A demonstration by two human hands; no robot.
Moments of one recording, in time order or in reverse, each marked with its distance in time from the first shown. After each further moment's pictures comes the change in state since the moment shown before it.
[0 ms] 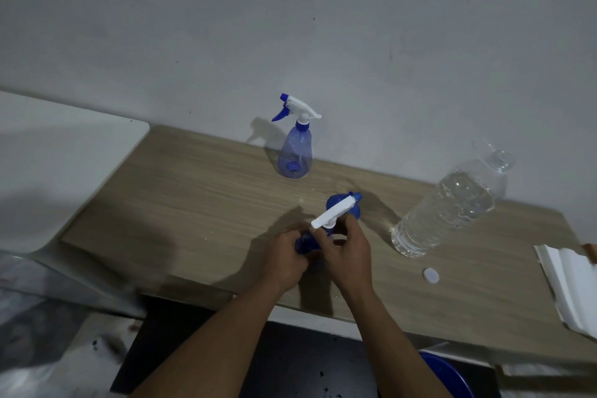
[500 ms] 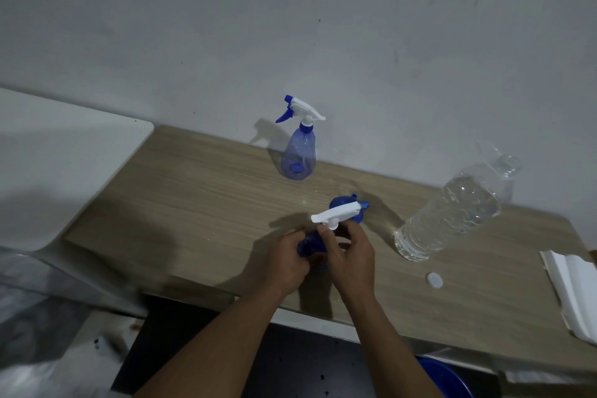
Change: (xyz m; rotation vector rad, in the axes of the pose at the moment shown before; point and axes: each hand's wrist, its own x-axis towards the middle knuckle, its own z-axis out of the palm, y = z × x) left_hand -0.002 0.001 0.001 0.007 -0.012 0.001; right_hand -0.005 -0.002 0.002 0.018 0.051 0.011
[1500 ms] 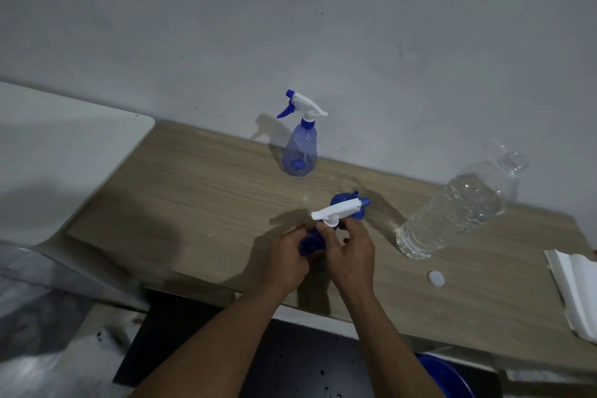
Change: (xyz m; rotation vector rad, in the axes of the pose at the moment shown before) left_hand -0.007 0.009 -0.002 0.133 0.045 0.082; right_hand 0.005 0.002 0.004 -0.127 0.017 0.003
